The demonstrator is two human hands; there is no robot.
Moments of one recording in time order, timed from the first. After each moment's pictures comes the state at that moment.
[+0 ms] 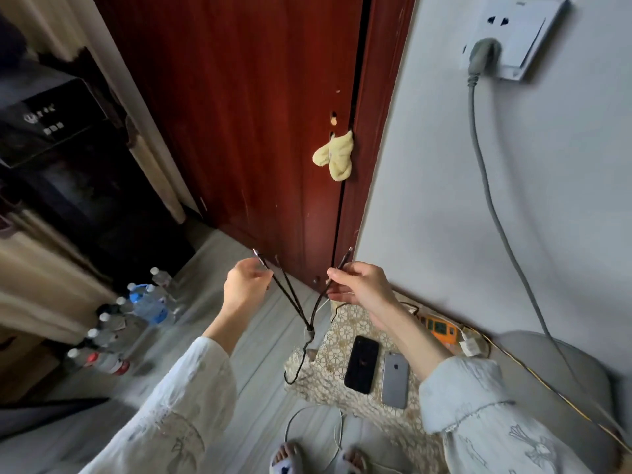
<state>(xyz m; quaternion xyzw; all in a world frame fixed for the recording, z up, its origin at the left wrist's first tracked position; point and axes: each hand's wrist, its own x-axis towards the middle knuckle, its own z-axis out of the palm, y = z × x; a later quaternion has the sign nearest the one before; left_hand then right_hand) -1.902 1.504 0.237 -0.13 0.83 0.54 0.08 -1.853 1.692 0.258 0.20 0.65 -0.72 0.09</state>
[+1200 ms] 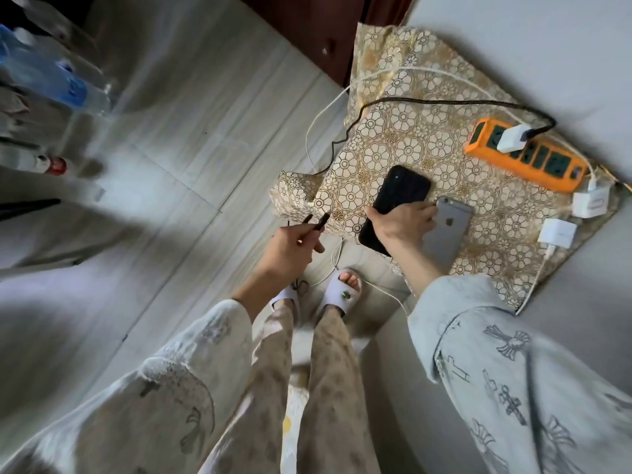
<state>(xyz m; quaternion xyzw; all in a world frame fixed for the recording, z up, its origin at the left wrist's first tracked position) -1.827 1.557 -0.102 -0.15 0.78 0.46 0.39 -1.841 1.729 -0.147 0.47 0.81 -0.20 0.29</state>
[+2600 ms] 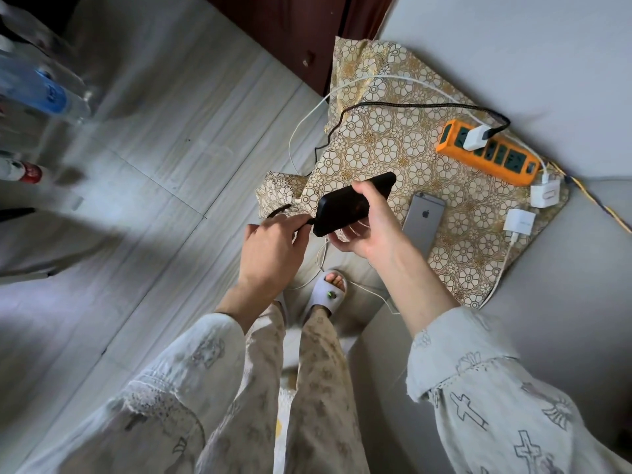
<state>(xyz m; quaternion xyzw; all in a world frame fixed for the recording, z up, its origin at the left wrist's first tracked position) -1.814 1.552 -0.065 0.05 0.93 0.29 0.21 -1.830 1.702 -0.087 0.59 0.36 -0.69 0.21</state>
